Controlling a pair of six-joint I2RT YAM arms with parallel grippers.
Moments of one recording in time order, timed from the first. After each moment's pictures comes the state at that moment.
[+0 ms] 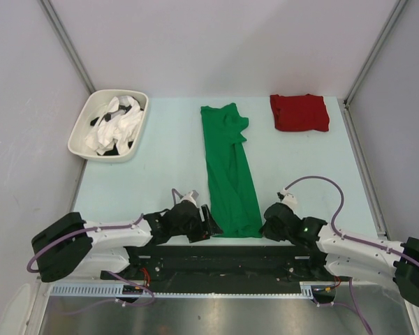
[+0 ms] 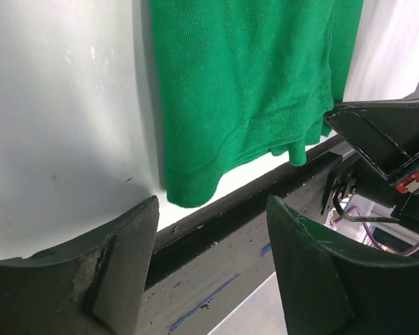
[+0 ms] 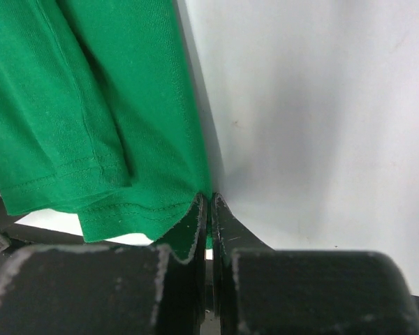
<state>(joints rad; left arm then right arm) -1.02 1.19 0.34 0.08 0.05 -1.23 0.96 0.91 0.32 -0.38 0.26 1.13</state>
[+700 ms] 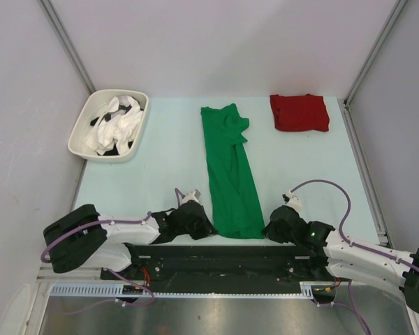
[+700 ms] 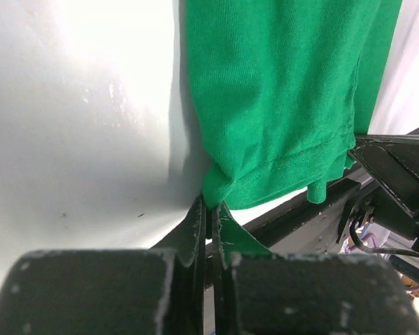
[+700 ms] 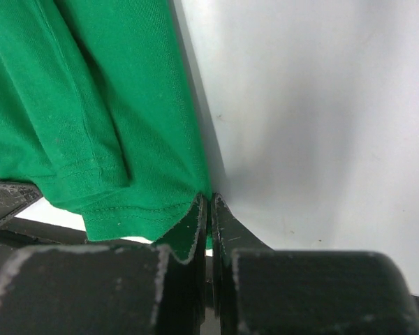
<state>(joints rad) -1.03 1.33 0.37 0.14 -0.01 -1.24 0.95 0.78 0.26 -0.40 0.25 1.14</state>
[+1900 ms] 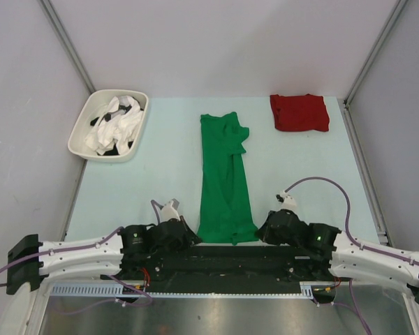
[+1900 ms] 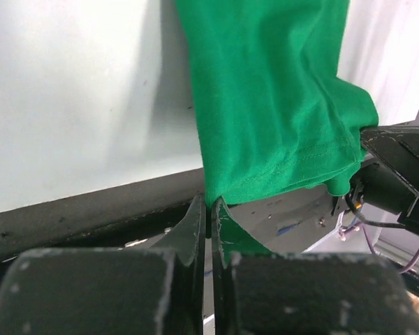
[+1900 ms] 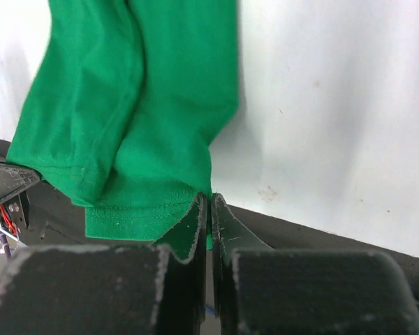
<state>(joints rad) -1.23 0.74 0.26 -0.32 -0.26 -1.44 1.10 0.67 0.31 -0.47 0.25 1.15</state>
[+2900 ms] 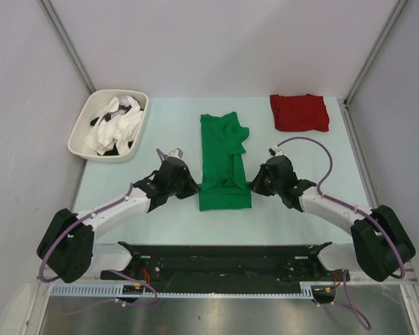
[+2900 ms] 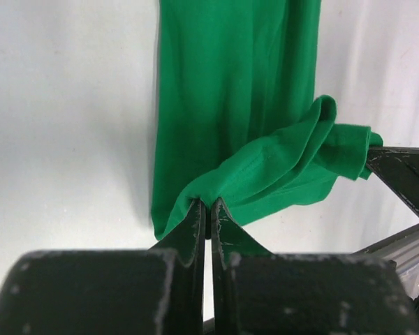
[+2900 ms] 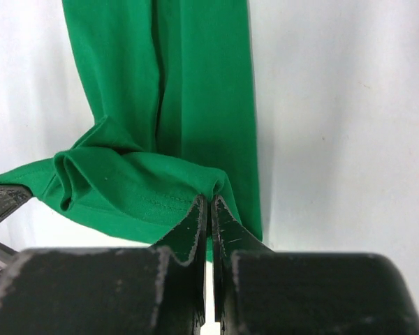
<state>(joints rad) -0.64 1.24 0.68 -0.20 -0.02 -0.88 0.56 1.28 0.64 -0.07 -0.01 0.76</state>
